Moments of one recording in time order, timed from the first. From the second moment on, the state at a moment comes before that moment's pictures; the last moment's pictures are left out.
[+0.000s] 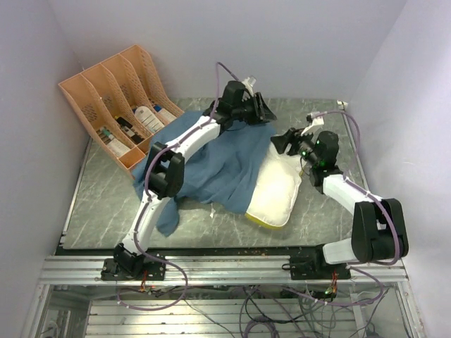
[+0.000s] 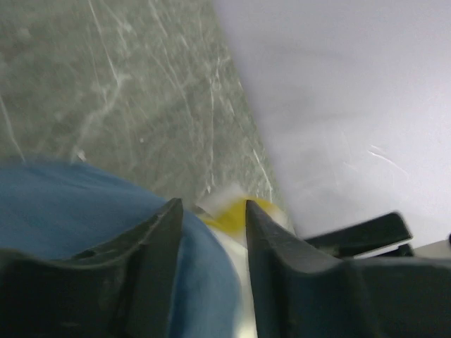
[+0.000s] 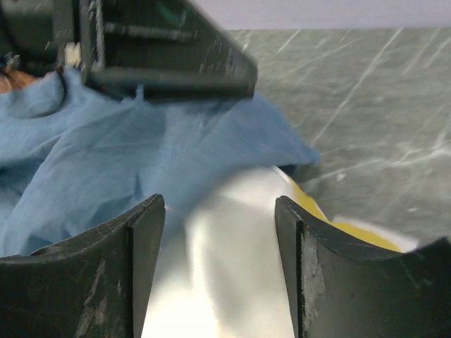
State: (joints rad) left arm -0.61 2.37 2.16 -0.08 0.47 -0.82; right arm 0.15 1.38 0.66 0.60 -0.37 0.33
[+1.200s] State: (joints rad) left arm -1.22 1.65 0.93 -0.06 -0.58 -0.72; right arm 0.10 1.10 0.66 -0.72 -0.93 -1.32
